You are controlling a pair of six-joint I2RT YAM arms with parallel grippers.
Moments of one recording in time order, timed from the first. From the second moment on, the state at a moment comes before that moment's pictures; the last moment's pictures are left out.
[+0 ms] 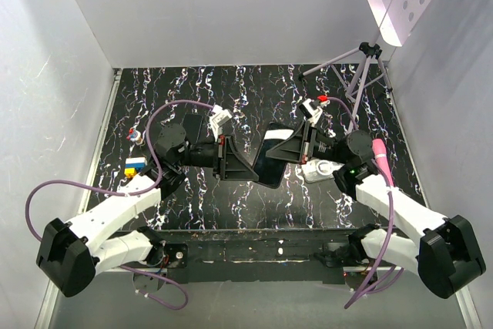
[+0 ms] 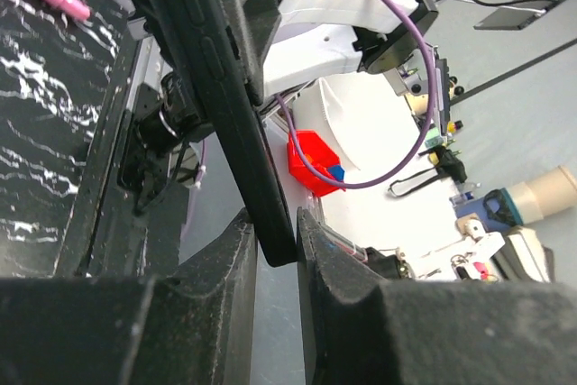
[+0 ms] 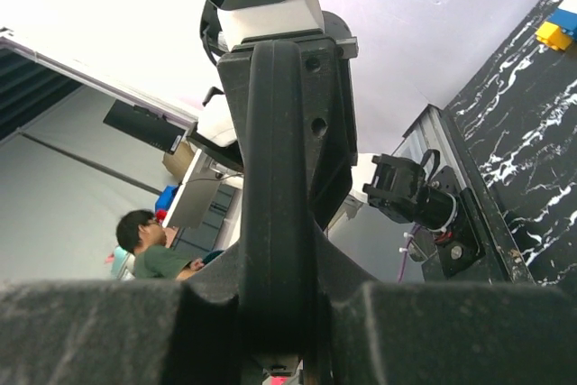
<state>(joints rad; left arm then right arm) -0.67 1.06 0.73 0.43 1.03 -1.00 0.53 1.07 0.55 0.86 -0.90 1.43</state>
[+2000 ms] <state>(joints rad) -0.62 0.92 0.62 -0.09 0.39 -0.55 0.74 1.18 0.66 1.11 -0.72 1.73</state>
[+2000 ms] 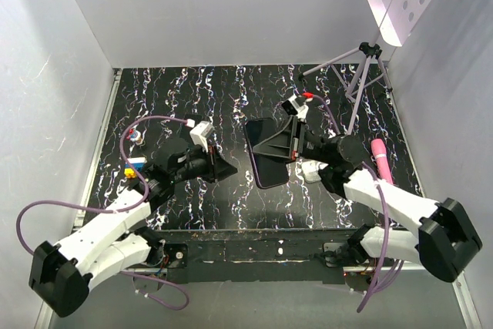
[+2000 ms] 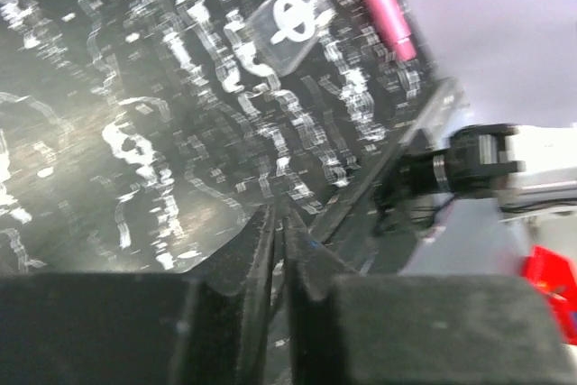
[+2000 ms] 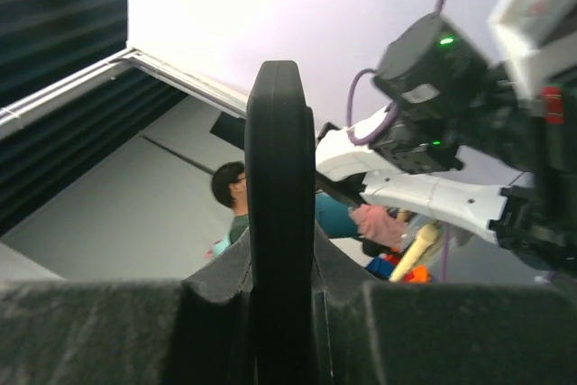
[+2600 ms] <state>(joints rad) -0.67 0.84 0.51 0.55 0.75 -0.97 0.67 0.99 0.76 0.33 -0.62 1.20</state>
